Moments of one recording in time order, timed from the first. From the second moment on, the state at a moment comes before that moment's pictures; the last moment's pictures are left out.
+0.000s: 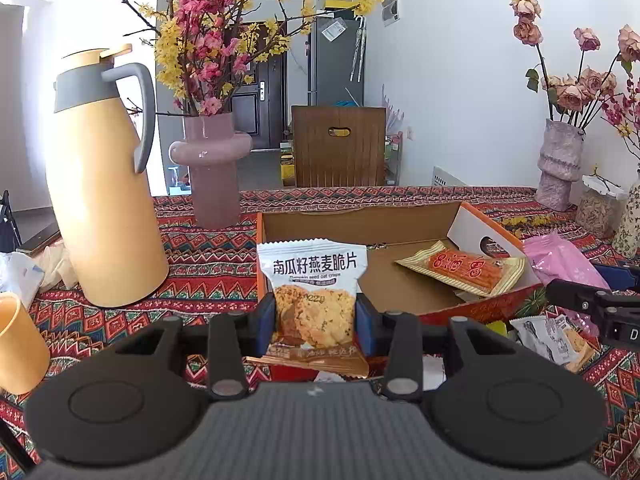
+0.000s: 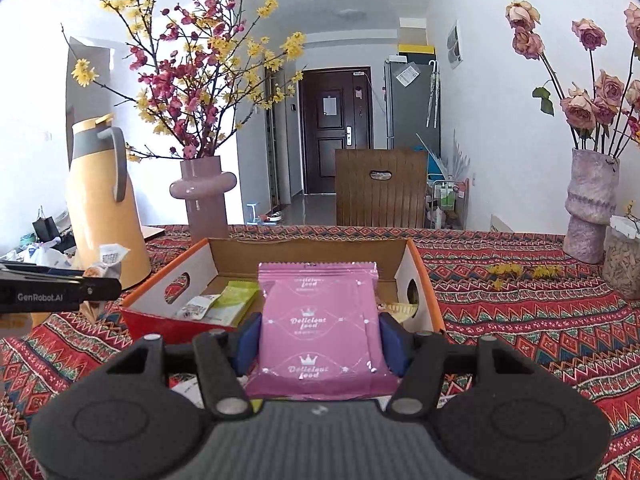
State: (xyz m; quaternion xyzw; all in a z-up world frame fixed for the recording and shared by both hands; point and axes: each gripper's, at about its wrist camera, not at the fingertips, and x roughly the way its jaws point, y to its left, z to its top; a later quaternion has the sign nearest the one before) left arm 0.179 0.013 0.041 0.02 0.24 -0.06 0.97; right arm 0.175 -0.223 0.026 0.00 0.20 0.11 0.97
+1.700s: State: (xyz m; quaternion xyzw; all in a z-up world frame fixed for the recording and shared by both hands) left arm 0.259 0.007 0.018 -0.03 0.23 -0.01 0.97; right arm 0.280 -0.199 0.003 0.05 0.22 0.12 0.97
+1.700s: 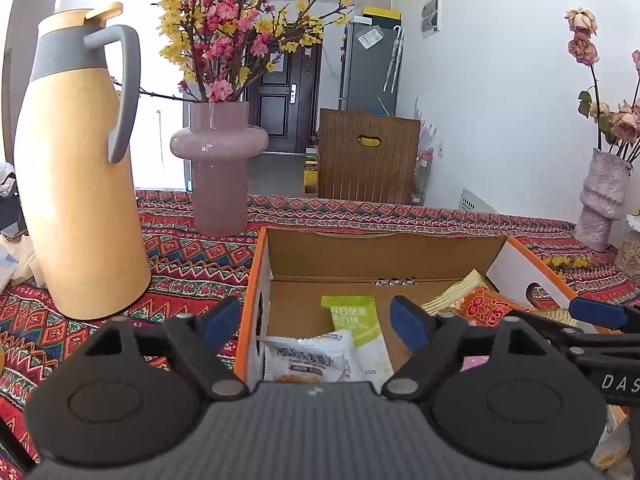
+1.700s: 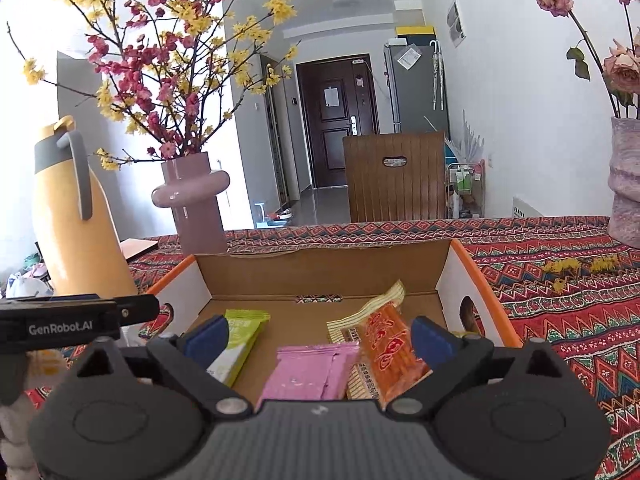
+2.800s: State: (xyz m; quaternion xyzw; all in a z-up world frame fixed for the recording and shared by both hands) left arm 0.207 0.004 0.057 -0.03 0.18 0.01 0.98; right arm 0.230 -0.195 0.044 0.03 0.14 0.13 0.98
